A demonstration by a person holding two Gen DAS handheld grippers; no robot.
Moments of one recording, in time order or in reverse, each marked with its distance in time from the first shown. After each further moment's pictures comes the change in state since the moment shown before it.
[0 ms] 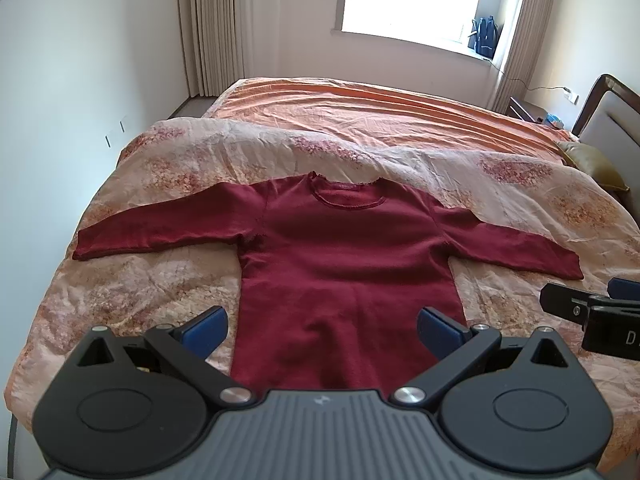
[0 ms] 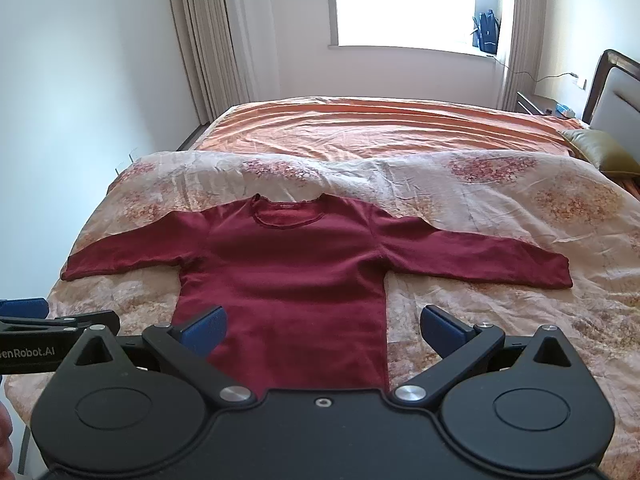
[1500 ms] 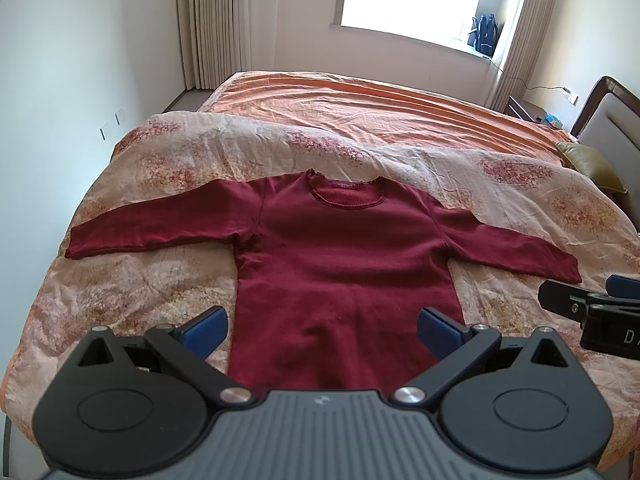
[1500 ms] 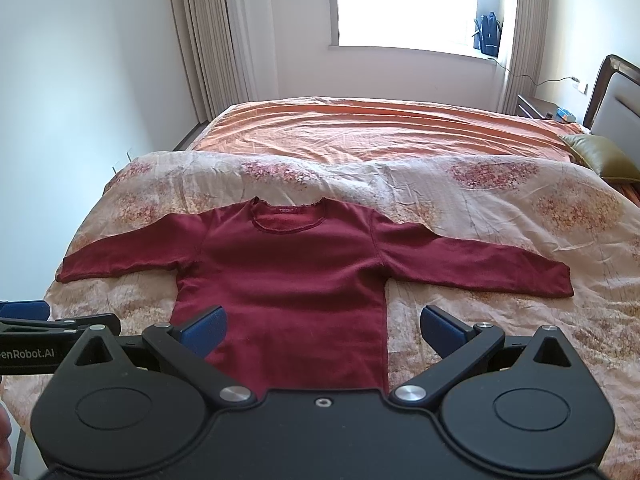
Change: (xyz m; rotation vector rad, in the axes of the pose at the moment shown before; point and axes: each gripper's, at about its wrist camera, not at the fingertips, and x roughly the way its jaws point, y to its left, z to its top) left arm 0.008 -0.002 0.006 -0.004 0.015 -0.009; right arm 0.014 0.001 0.009 -0.006 -0.001 -0.007
